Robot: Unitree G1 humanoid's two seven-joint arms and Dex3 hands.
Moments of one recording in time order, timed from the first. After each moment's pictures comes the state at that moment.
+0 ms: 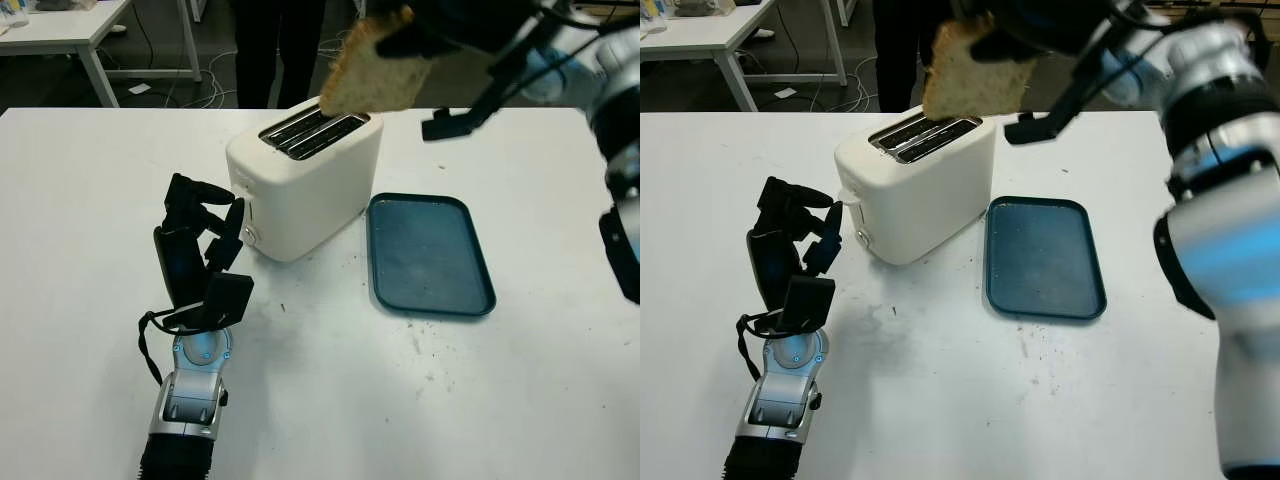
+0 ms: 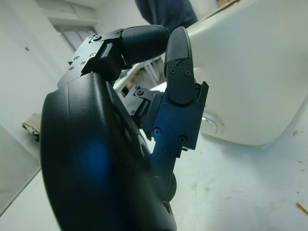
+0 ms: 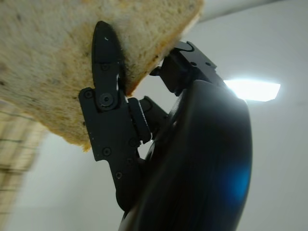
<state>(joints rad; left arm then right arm) -0.12 -0.04 -0.01 0.04 0.33 -0.33 0.45 -1.62 -0.54 0.72 1.29 -1.19 -0.70 -0.82</state>
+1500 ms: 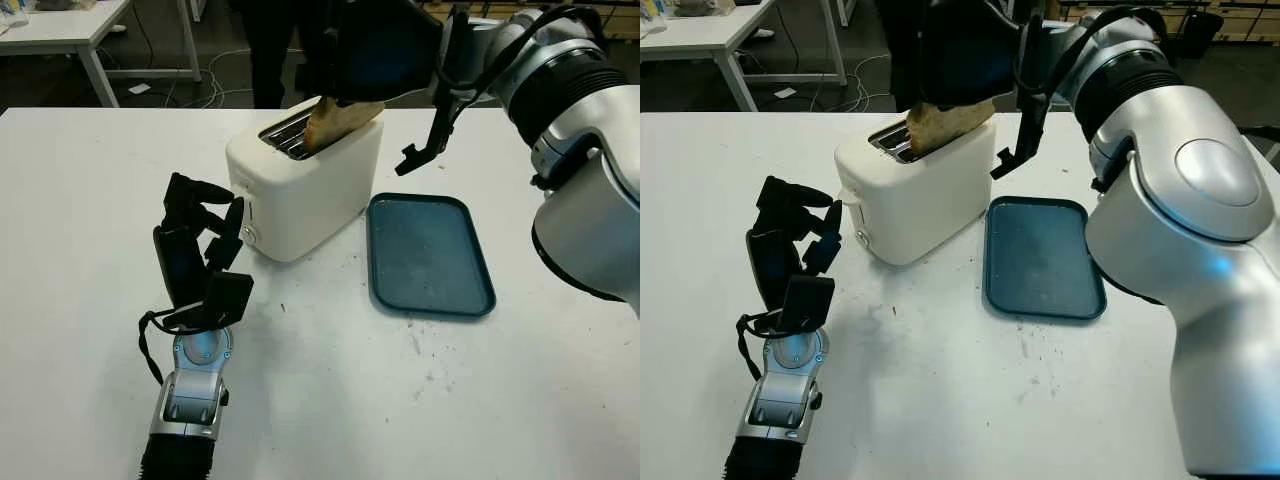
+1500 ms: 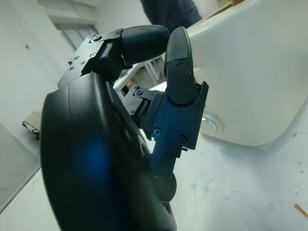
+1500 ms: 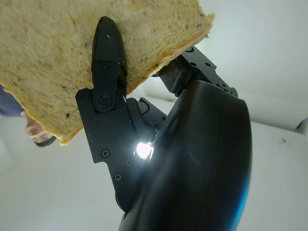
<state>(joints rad) -0.12 -0.05 -0.01 0.03 0.33 -0.32 0.46 -1.64 -0.35 1.19 1.38 -1.43 -0.53 -1.10</state>
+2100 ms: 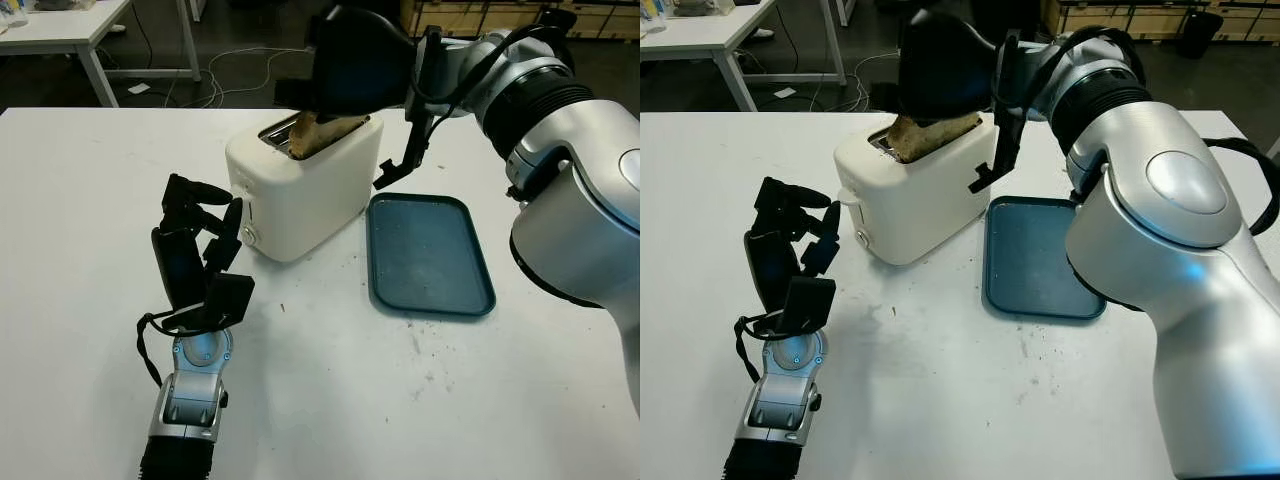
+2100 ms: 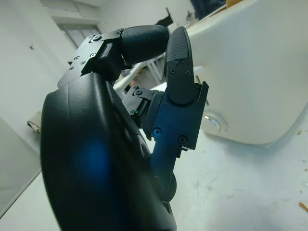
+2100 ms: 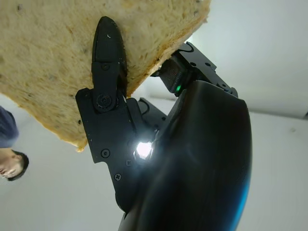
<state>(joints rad) -0.11 -0.05 -0.01 0.02 0.35 -0.32 0.47 -1.63 -0.32 1.15 1.39 -1.38 -0.55 -1.03</state>
